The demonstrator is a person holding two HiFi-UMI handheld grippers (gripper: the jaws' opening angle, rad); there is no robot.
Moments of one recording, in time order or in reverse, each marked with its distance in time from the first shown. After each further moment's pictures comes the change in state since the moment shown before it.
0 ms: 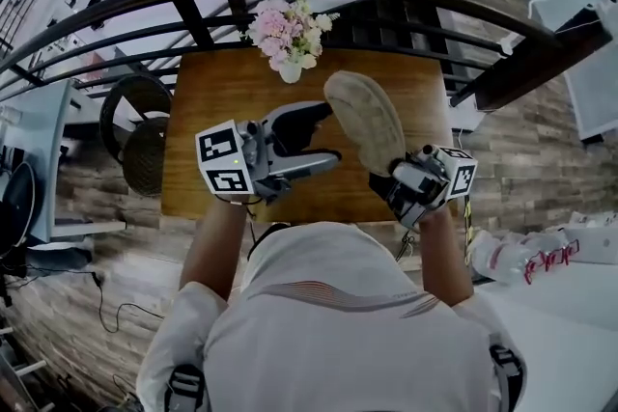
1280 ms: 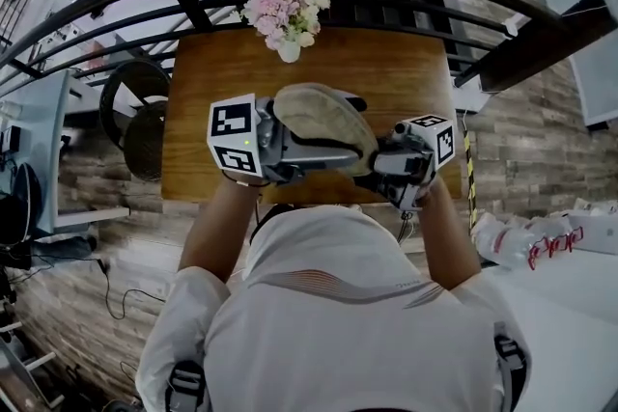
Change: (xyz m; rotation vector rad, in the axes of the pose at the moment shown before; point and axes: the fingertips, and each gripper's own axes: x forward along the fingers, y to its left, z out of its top) left arm 0.041 -0.033 -0.002 -0.031 0.020 -0.226; right arm 0.023 -0.002 -0.039 0.278 0.203 0.179
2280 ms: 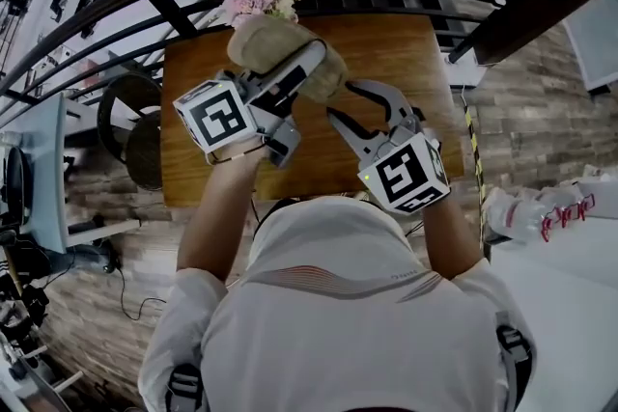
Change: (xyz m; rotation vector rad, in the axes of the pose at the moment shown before) left arm -0.042 0.104 0.041 -0.243 -0.160 0.660; right arm -0.030 -0.037 0.049 -1.366 0.591 -1.418
